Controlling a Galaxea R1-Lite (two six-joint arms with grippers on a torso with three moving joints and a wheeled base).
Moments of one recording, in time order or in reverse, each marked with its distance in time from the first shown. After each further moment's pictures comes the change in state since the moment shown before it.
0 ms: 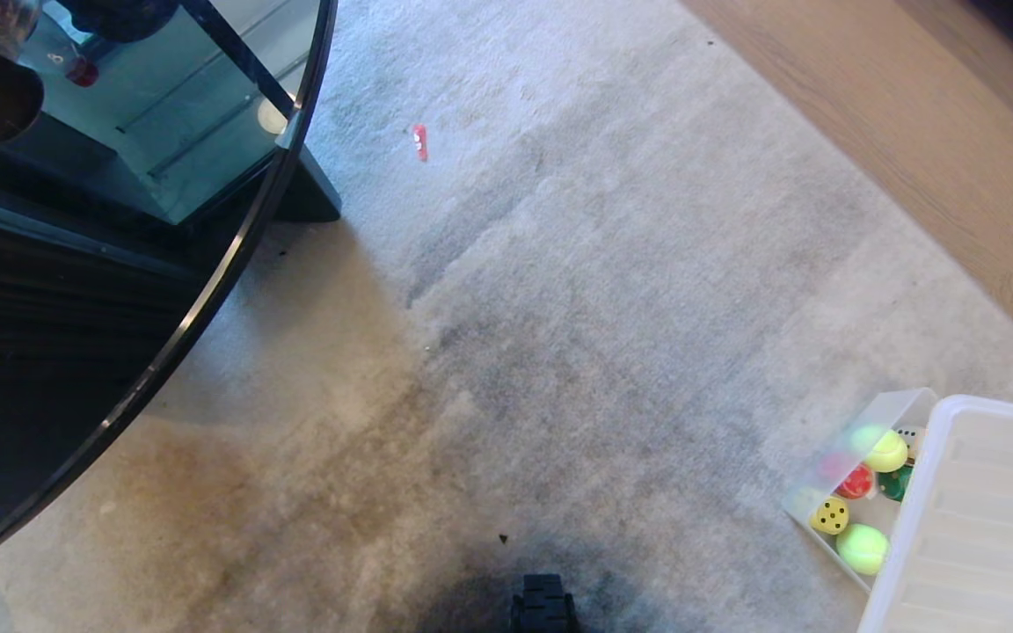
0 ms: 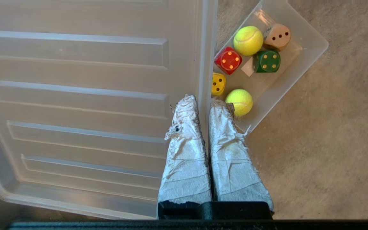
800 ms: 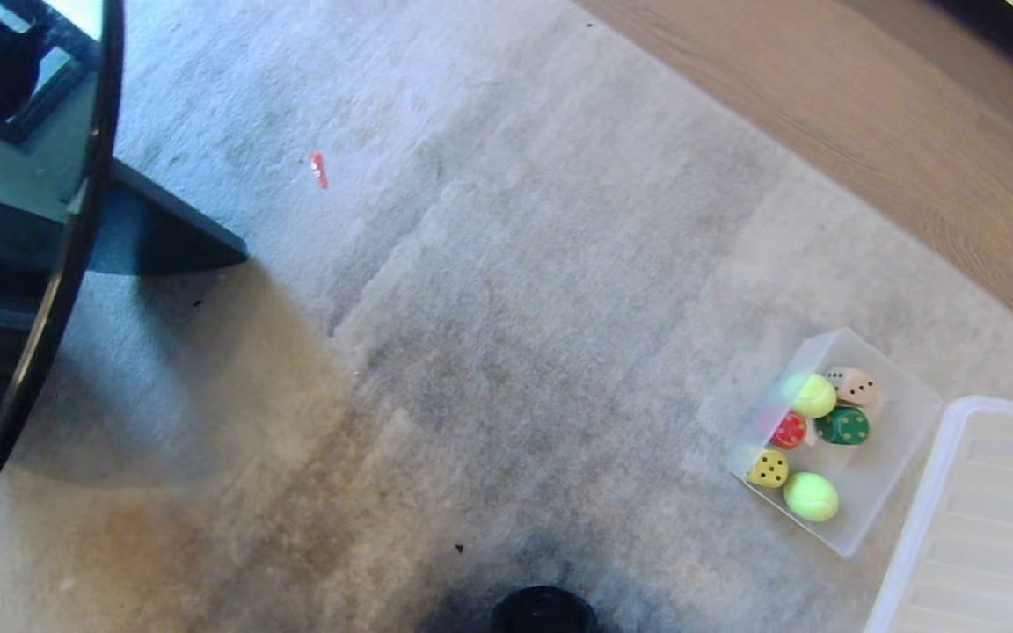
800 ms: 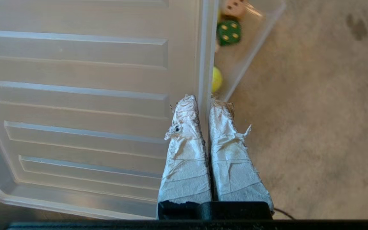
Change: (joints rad) left arm 0.000 0.000 0.000 0.000 -0.002 0.005; right arm 0.000 -0.008 0.002 0.004 0.000 0.002
